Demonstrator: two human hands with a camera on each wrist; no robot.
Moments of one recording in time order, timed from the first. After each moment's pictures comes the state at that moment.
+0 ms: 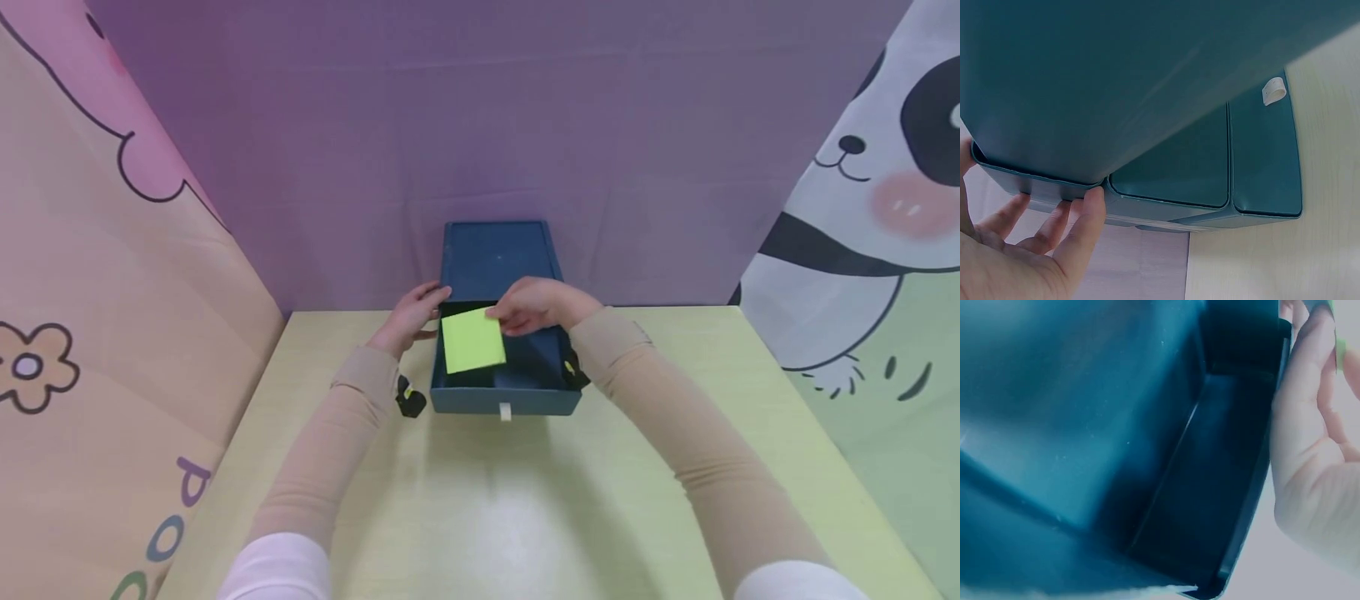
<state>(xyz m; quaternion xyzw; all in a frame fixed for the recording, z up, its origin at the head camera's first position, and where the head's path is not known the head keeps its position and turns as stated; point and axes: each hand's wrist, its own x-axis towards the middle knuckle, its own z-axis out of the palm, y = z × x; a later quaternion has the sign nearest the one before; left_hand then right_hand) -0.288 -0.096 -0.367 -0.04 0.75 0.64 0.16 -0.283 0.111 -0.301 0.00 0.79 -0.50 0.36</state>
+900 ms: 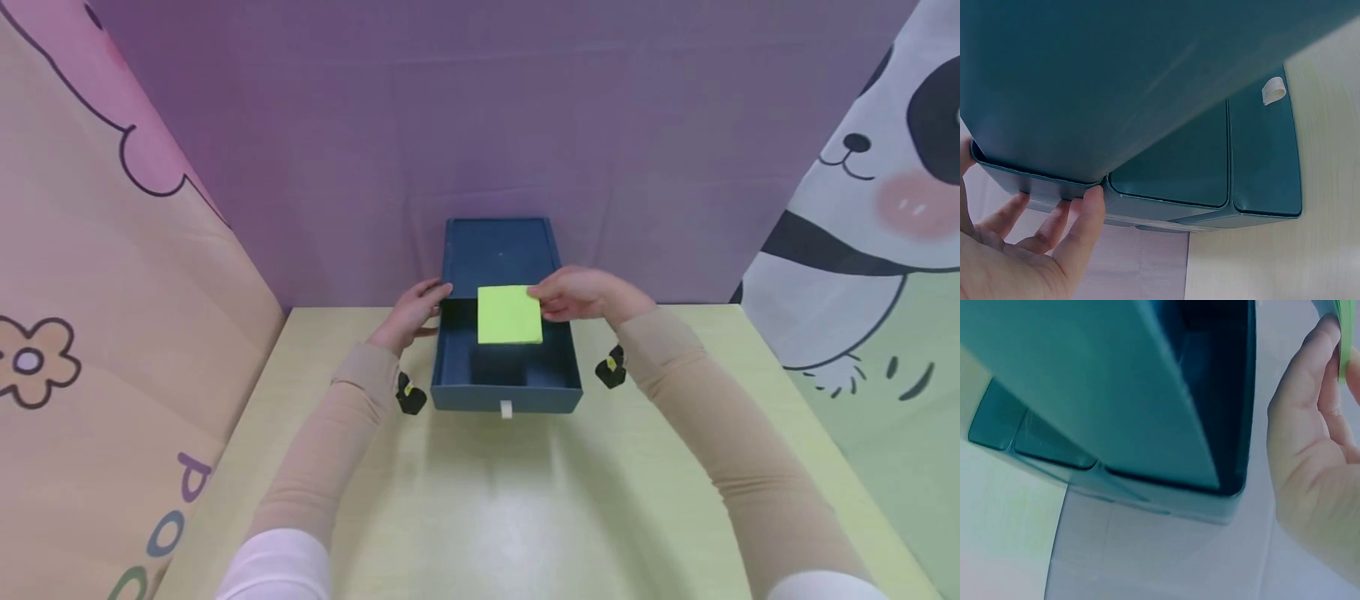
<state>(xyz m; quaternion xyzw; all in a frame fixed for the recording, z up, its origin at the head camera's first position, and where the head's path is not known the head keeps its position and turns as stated) -0.289 -0.099 -0.370 -0.04 0.74 0.65 0.16 -0.284 0.164 -0.291 0.00 0.74 -0.57 0.35</state>
